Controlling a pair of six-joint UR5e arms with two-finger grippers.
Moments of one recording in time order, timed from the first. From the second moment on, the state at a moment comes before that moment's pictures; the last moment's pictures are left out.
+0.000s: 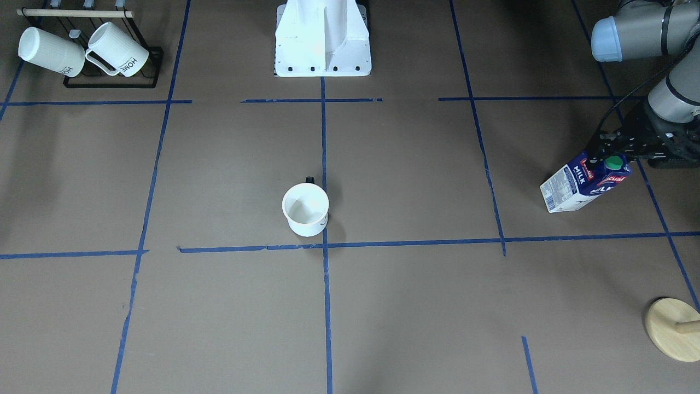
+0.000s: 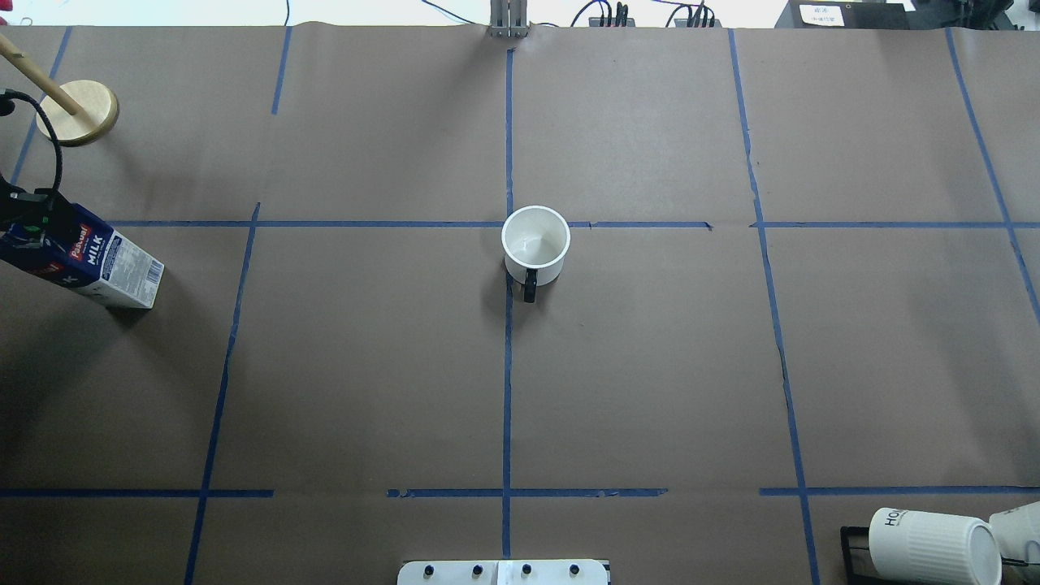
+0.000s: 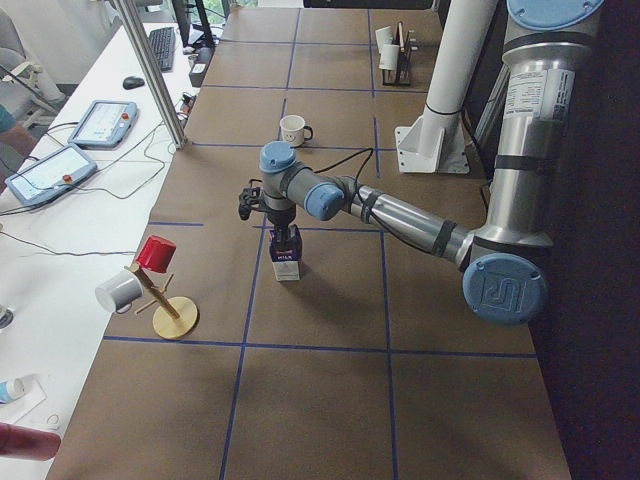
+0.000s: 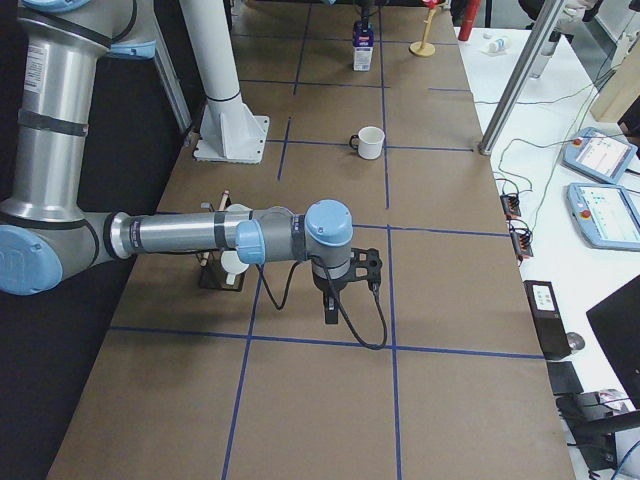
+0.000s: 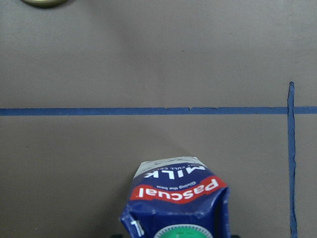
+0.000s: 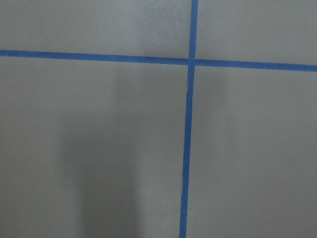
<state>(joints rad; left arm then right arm) -1.12 -1.64 -1.85 -1.72 -2.22 -0.64 1.51 -1.79 1.88 -1.53 2.33 0.09</state>
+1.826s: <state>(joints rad) -0.71 -2.53 -1.59 -1.31 -2.03 -1.12 1.51 -1.79 1.88 -1.53 2.35 0.09</state>
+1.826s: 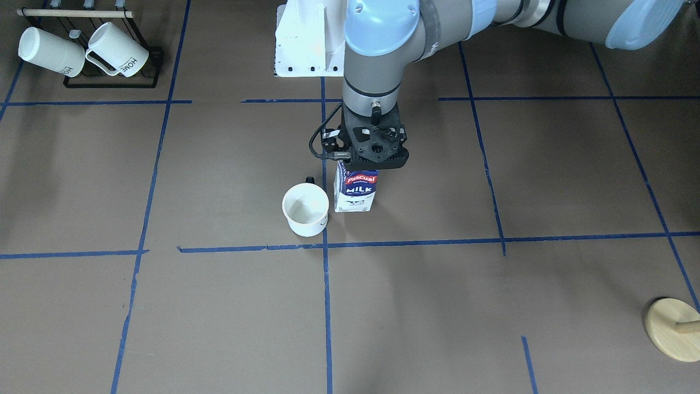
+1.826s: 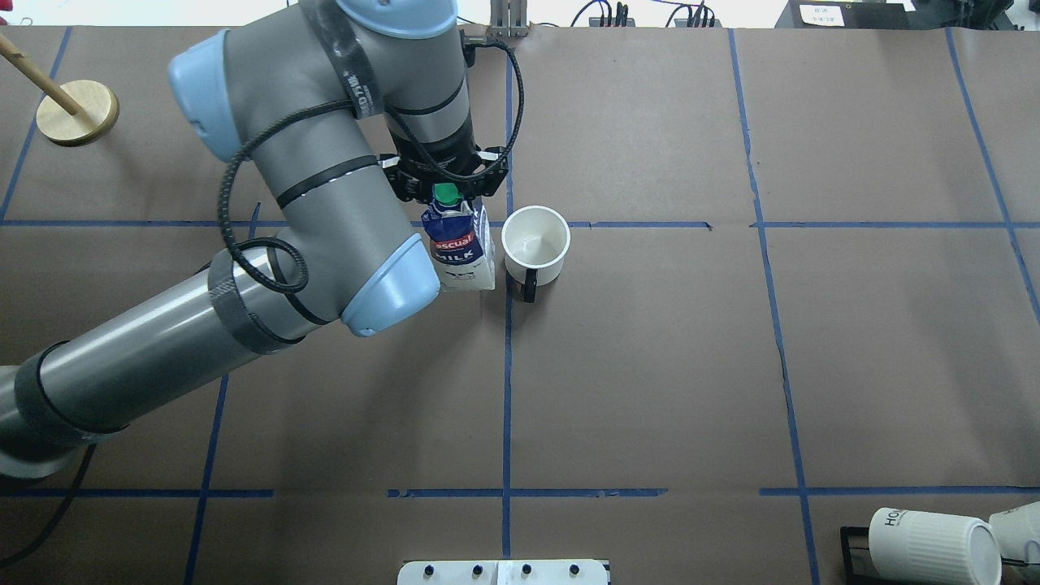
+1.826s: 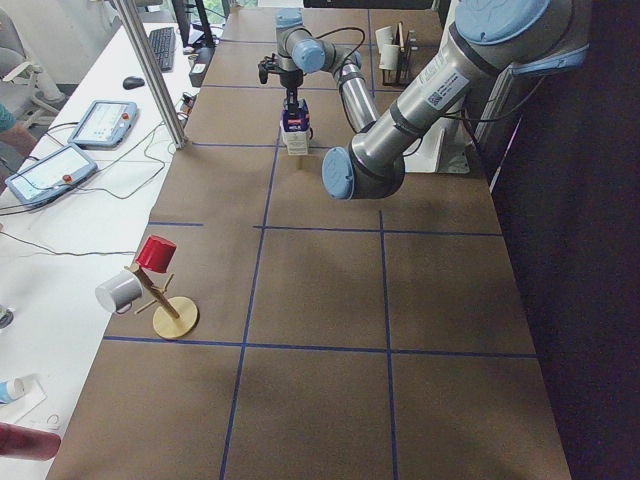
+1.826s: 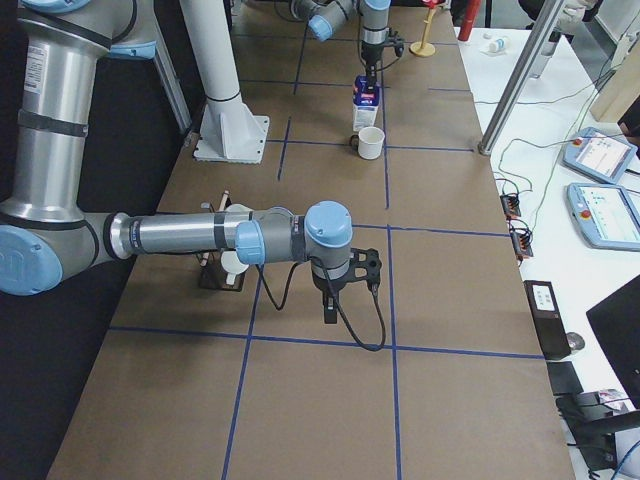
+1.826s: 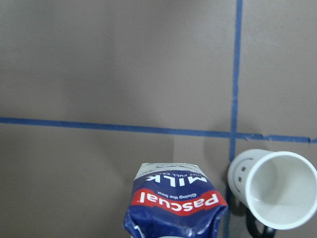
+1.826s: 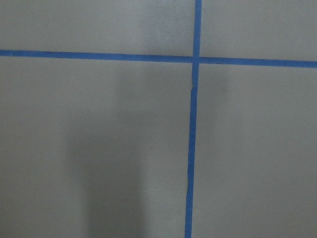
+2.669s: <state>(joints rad) -0.69 -2.54 -1.48 -1.41 -1.97 -1.13 1.51 -1.79 1.87 -1.53 2.35 0.09</state>
